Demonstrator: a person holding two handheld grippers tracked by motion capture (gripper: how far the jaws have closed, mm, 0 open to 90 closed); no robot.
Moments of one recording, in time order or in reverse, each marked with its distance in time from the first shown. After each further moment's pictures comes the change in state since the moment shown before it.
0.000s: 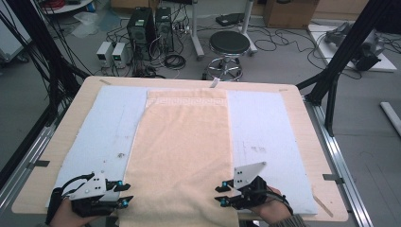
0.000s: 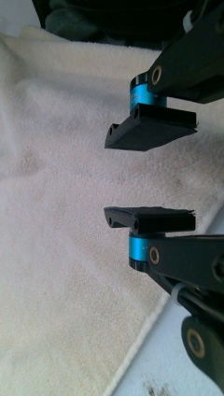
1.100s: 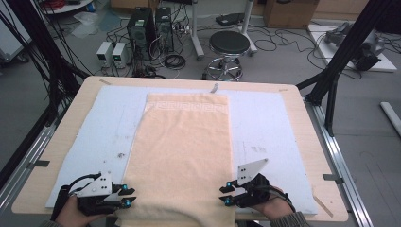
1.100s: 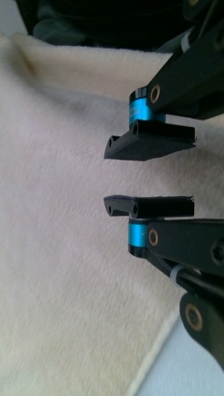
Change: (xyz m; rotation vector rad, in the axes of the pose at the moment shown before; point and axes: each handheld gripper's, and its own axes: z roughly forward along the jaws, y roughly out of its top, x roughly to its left) left arm 0.006 -0.003 0.008 0.026 -0.052 0.003; right arm -0.012 -0.020 0.000 0.011 0.048 0.089
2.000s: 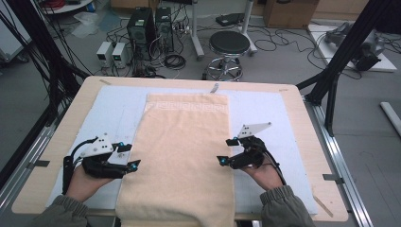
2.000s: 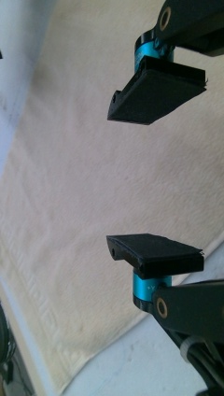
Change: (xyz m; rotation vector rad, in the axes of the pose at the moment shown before) left arm 0.063 0.051 0.000 -0.149 0.211 -0.109; right arm -0.084 0.037 -0.010 -0.143 -0.236 0.212
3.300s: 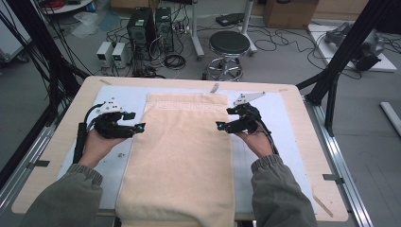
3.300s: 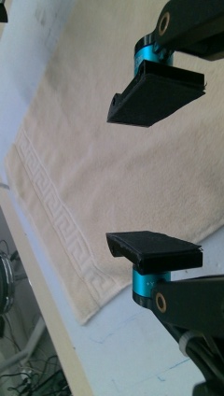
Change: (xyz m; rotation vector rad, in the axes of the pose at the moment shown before) left arm 0.080 0.036 0.055 0.032 0.117 -0.105; right arm -0.071 0.054 0.018 -0.021 -0.174 -0.012
